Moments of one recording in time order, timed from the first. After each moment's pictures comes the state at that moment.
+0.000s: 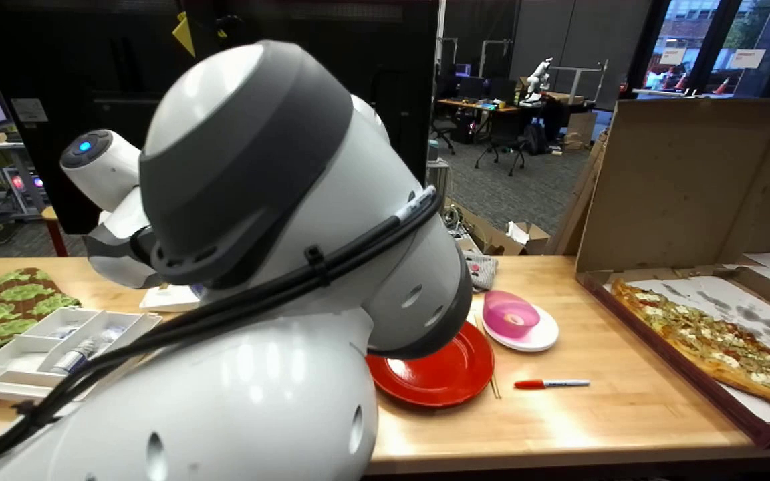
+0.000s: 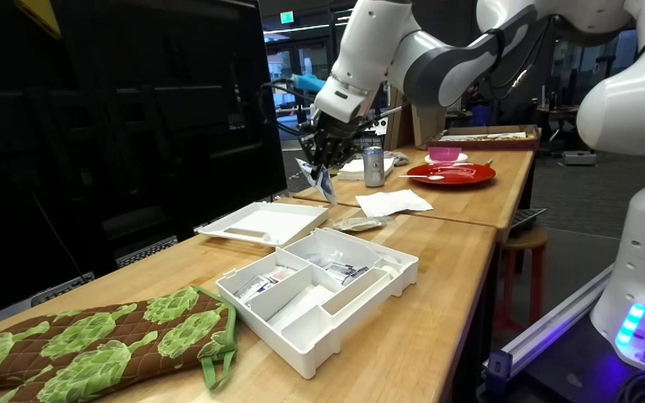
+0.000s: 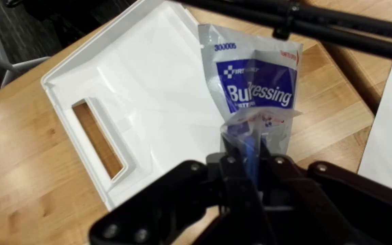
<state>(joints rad) -1.12 0.90 1.80 -2.43 -1.57 2.19 -1.45</state>
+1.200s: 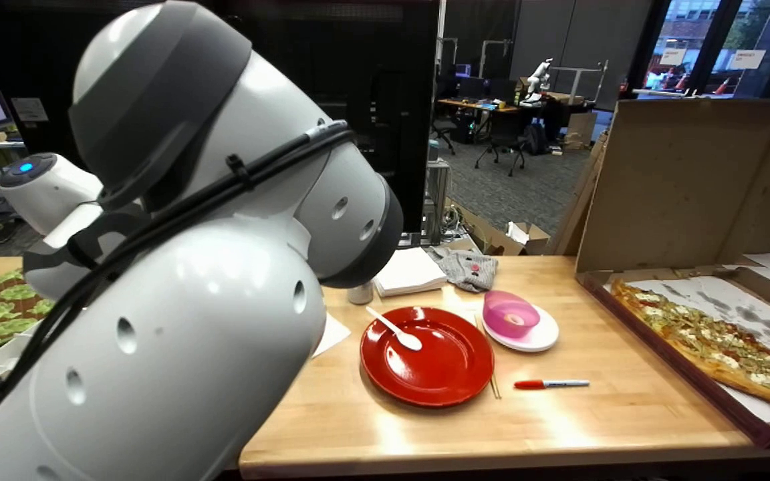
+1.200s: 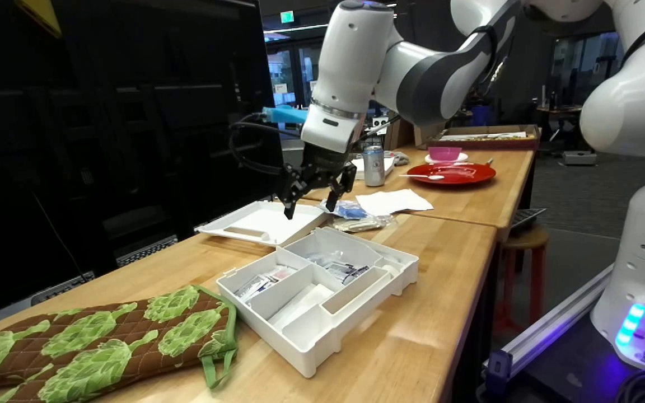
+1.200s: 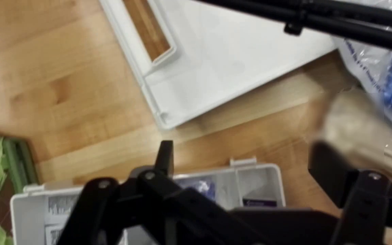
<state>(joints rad) -0.88 0.78 1.70 -2.43 -1.42 2.25 -1.49</state>
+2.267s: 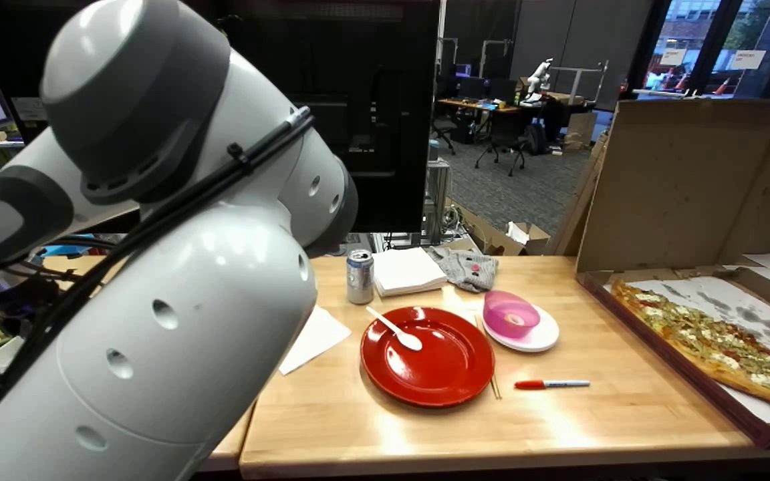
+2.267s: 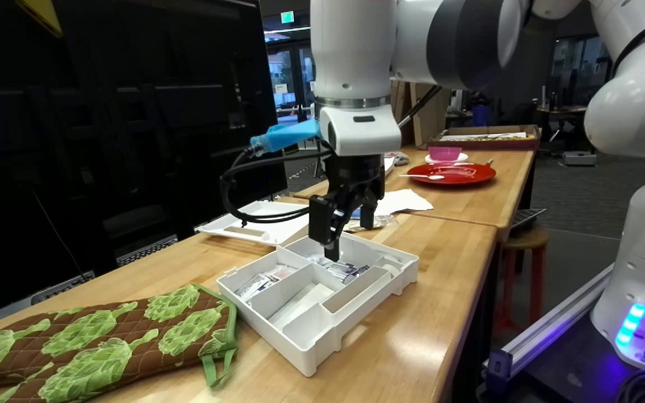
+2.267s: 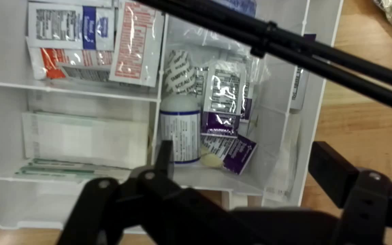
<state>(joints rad) -0.73 0.80 1.84 -2.48 -1.09 1.94 -1.72</state>
